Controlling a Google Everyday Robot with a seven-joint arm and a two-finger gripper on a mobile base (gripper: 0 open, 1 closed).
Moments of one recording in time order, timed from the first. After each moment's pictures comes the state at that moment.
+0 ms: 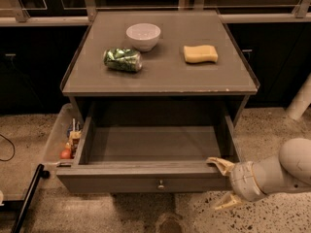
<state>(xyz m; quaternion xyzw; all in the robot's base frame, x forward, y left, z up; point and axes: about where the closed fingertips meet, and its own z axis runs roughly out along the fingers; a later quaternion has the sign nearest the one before) 0.386 -0.189 0.622 -0.70 0.64 0.15 0.28</state>
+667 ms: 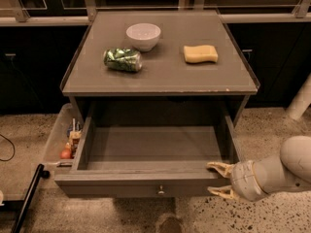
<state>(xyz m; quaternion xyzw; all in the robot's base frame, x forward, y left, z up) 0.386 -0.189 0.635 -0.70 0.64 0.15 0.28</state>
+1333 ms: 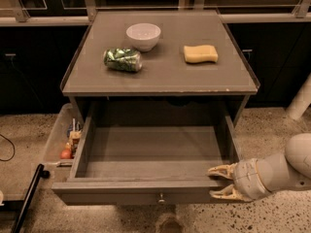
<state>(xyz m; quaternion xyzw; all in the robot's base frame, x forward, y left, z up) 0.386 -0.191 0.646 -0.70 0.63 0.15 0.29</state>
